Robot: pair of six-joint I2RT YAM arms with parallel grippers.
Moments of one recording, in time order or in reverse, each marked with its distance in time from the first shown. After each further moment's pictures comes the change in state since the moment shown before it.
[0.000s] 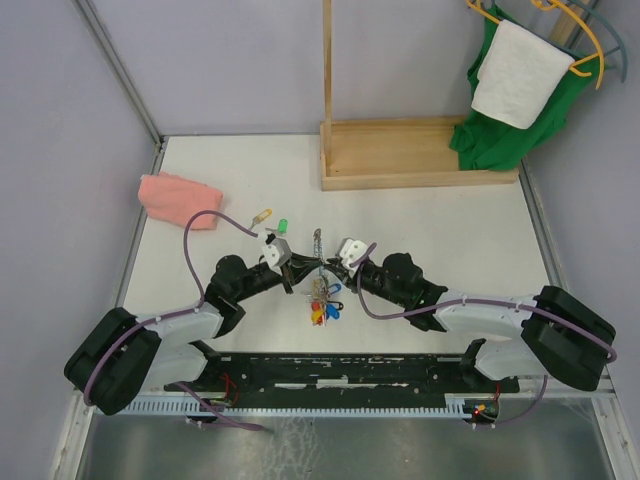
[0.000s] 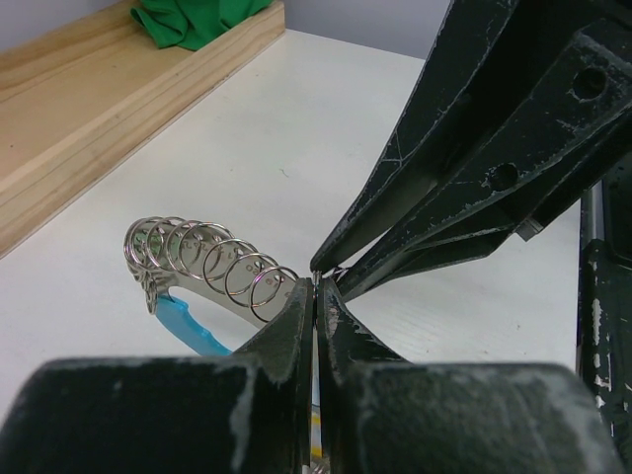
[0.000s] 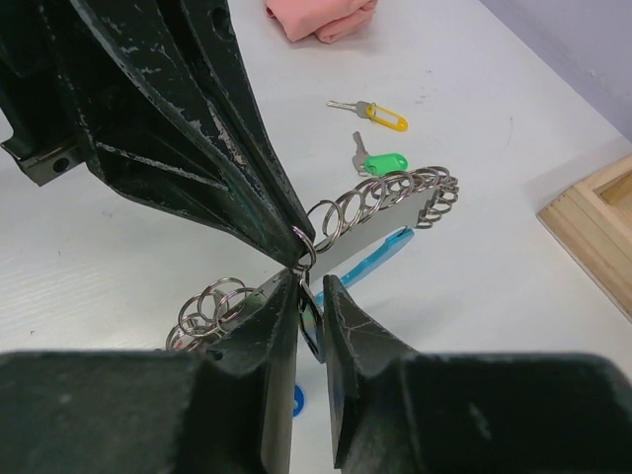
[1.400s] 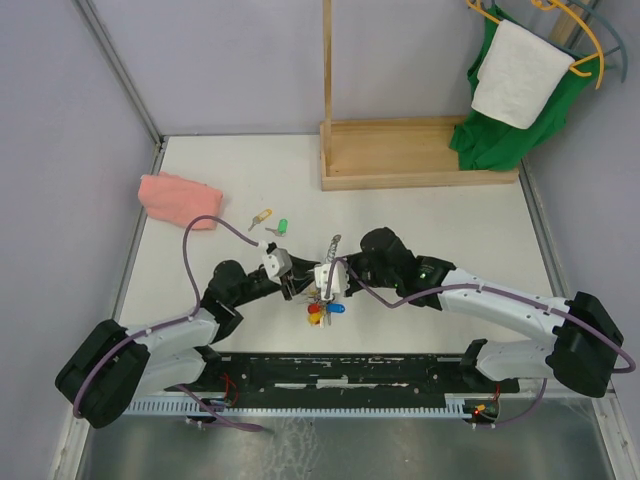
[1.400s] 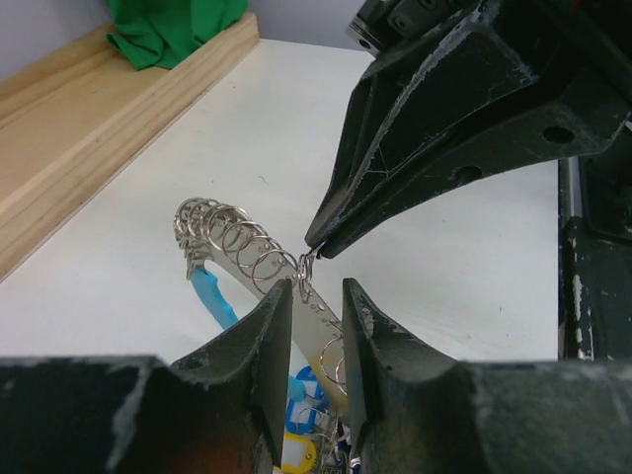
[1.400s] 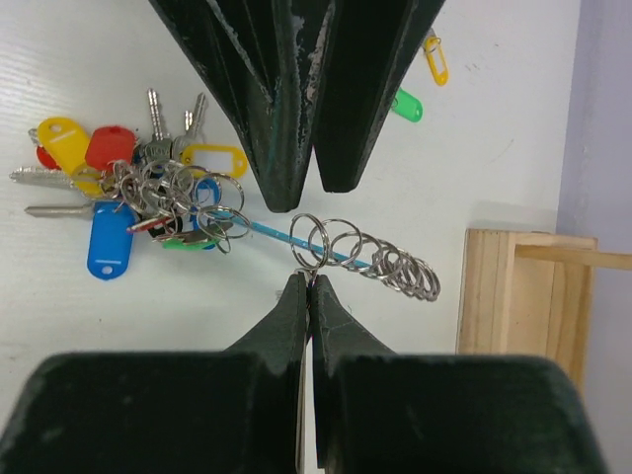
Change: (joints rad) left arm -0.034 -0.090 -0.031 -0.038 0.006 0.047; right arm 0.001 -0.048 0.356 -0.859 -0.101 -0.672
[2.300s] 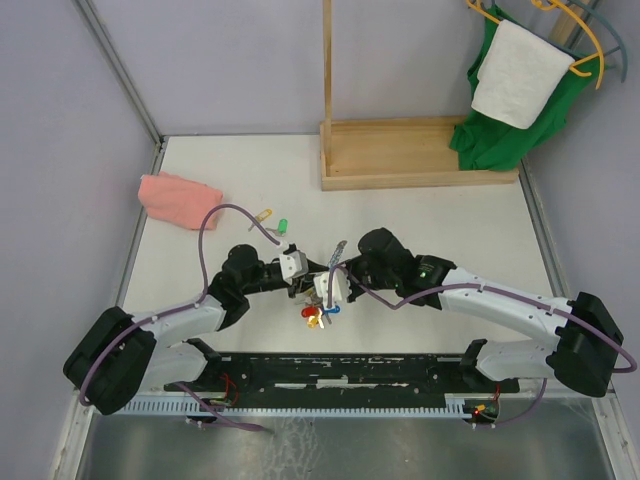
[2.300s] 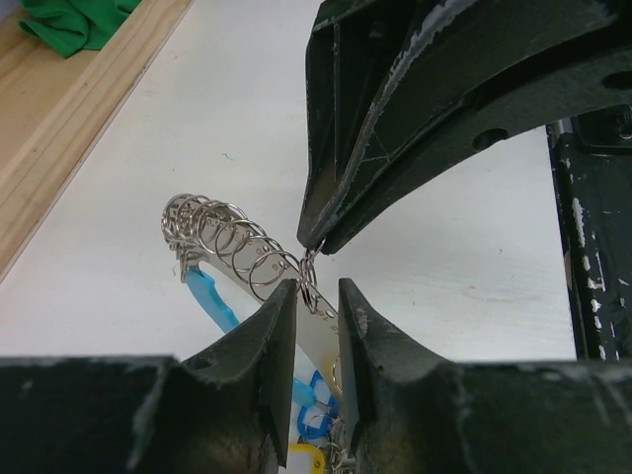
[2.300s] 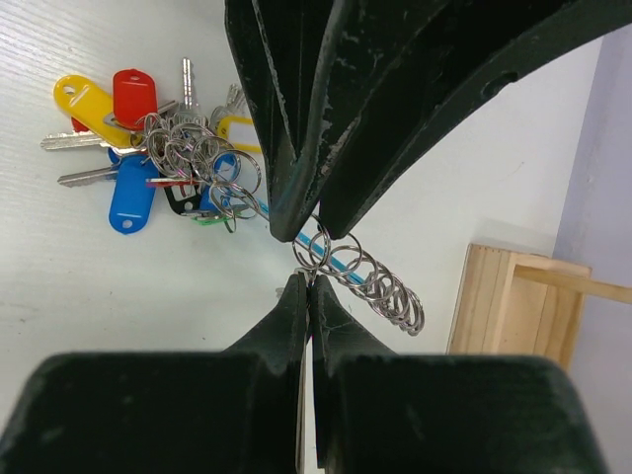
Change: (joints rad) left arm 0.000 0.085 0.129 -0.235 0.177 0.243; right arm 0.012 -0.001 0.035 -0.116 -0.032 -0.111
